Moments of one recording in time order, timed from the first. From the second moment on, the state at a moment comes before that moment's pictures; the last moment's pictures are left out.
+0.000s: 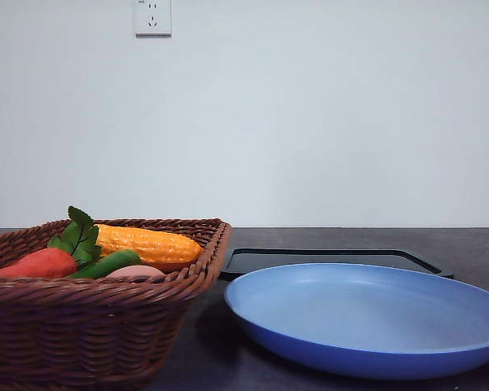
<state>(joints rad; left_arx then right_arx) 0.12 0.00 0.03 -0.18 0.05 -0.18 -0.03 0.01 0.02 -0.15 0.02 0.08</state>
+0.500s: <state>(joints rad) 0.12 0.00 0.03 -0.17 0.24 -0.54 -0.03 0.01 0.02 -0.12 -0.23 0.34</state>
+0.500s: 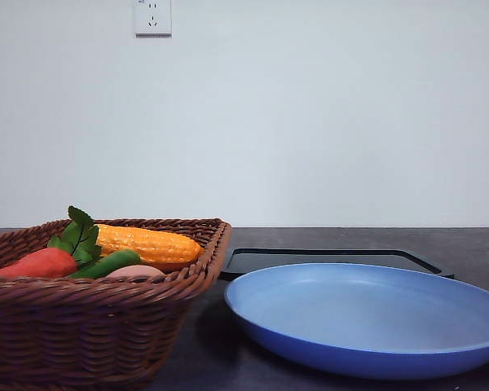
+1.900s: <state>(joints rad) -0.13 0.80 0.70 -0.74 0.60 -0.20 0.00 0.90 0.63 -0.68 -0.59 0.24</state>
